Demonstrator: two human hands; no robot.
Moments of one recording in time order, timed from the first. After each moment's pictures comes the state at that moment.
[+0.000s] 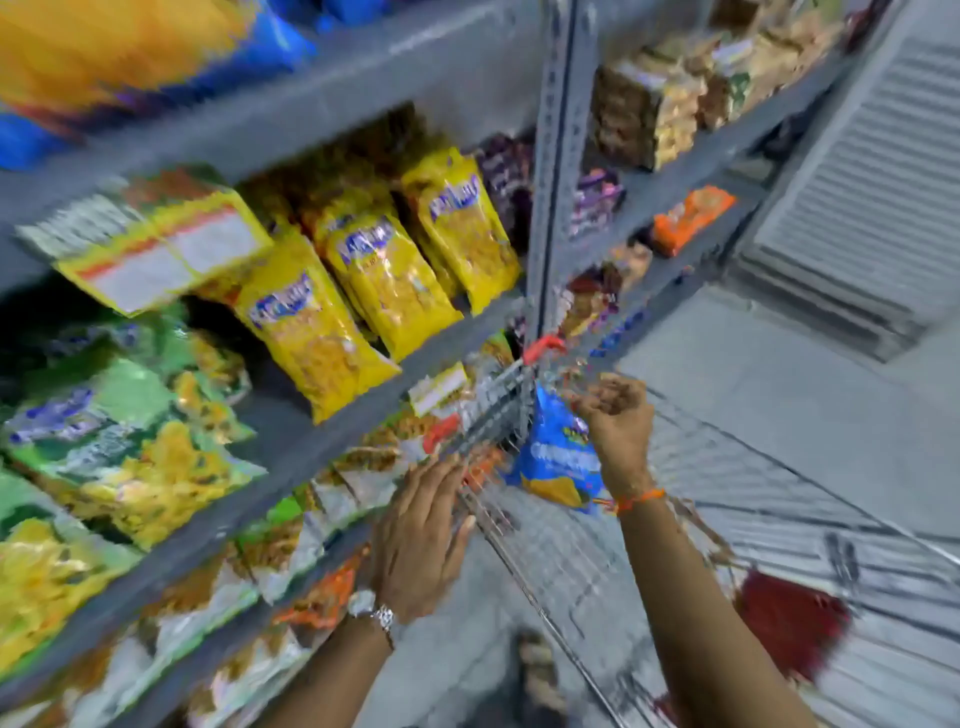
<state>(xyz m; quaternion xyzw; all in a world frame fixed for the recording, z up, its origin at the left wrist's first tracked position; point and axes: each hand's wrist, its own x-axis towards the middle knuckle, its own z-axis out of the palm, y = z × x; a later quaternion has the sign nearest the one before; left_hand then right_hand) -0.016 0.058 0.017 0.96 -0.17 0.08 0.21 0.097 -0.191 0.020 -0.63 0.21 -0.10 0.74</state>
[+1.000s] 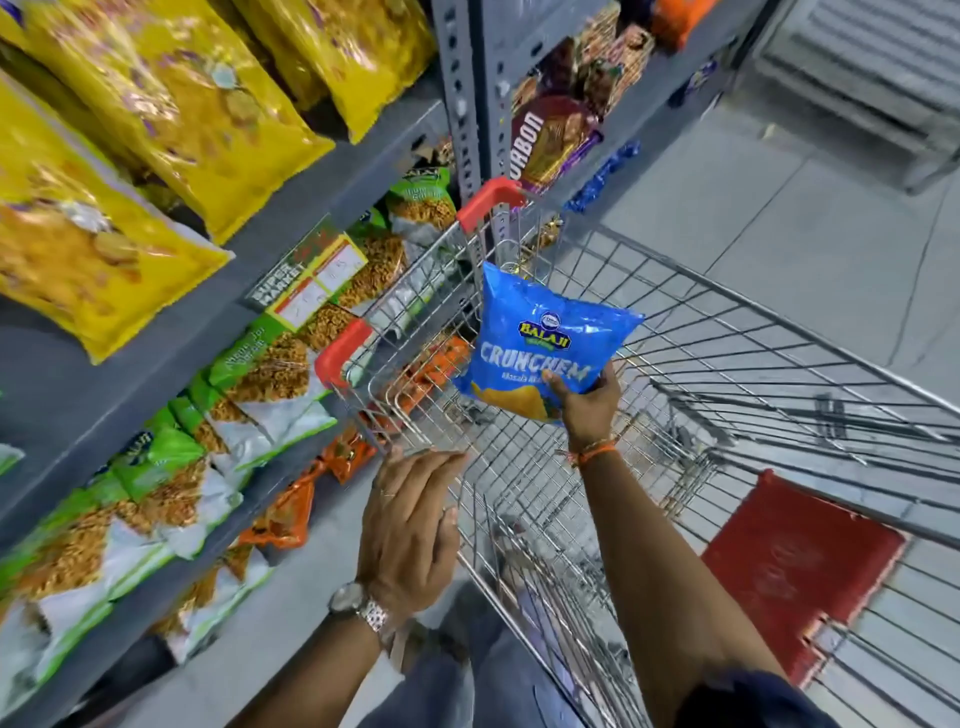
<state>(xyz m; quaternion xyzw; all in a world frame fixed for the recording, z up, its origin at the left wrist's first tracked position) -0.023 0.005 -0.116 0.93 -0.20 0.04 0.30 0.083 -0.229 -0.234 -0.60 0.34 -0.07 0.72</state>
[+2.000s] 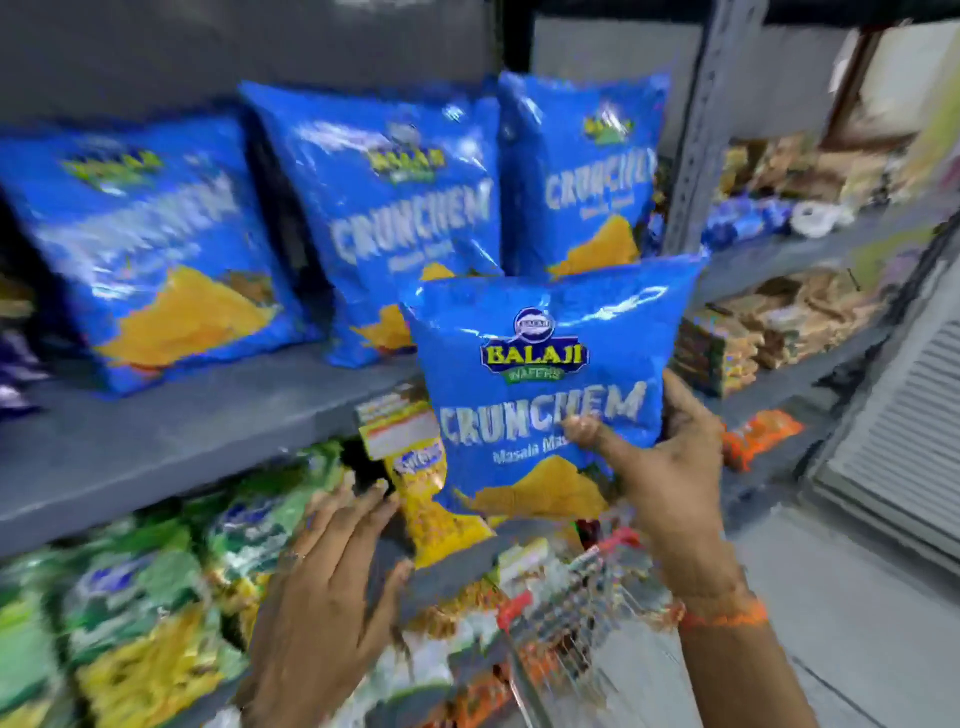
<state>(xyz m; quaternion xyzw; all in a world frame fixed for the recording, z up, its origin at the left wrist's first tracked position) -0.033 0.175 0.237 0.94 -0.10 0.31 0.11 0.071 -0.089 0.319 -0.59 -0.16 -0.16 0.78</state>
